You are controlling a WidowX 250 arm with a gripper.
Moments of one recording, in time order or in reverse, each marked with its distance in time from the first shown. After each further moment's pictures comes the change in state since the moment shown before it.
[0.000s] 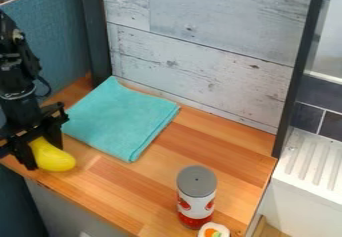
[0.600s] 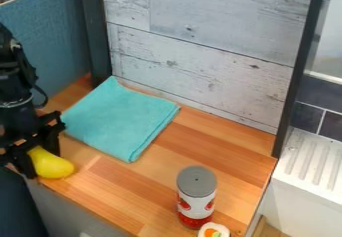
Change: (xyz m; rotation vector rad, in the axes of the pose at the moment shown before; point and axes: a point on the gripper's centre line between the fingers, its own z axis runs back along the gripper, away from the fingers) arm 0.005 0.004 -0.017 0.023 0.062 0.052
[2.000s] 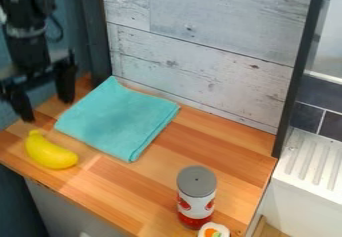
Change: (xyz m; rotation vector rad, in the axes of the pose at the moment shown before) arm -0.027 -0.026 0.097 -0.035 -0.188 -0.162
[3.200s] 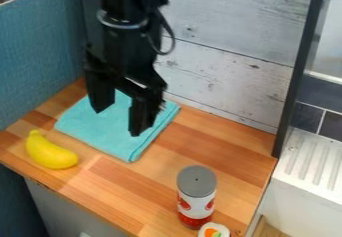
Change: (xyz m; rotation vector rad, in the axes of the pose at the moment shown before) arm -0.121 -0.028 0.047 0.014 0.006 -1.426
